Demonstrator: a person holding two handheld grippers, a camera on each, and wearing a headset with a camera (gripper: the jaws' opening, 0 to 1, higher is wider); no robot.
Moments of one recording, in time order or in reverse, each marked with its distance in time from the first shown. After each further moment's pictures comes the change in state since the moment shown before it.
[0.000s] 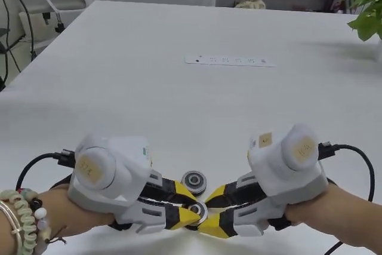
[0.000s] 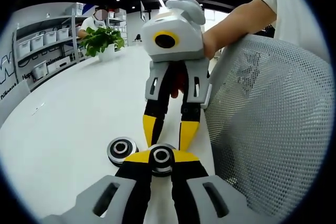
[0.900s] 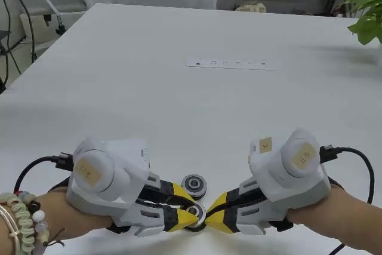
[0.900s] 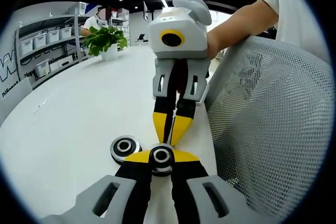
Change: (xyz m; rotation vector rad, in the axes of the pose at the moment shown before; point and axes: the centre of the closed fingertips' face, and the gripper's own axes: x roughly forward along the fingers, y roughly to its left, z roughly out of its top) left arm -0.003 0.005 -0.001 -0.018 -0.005 0.018; right arm -0.004 -0.006 -0.004 0.013 0.048 -0.026
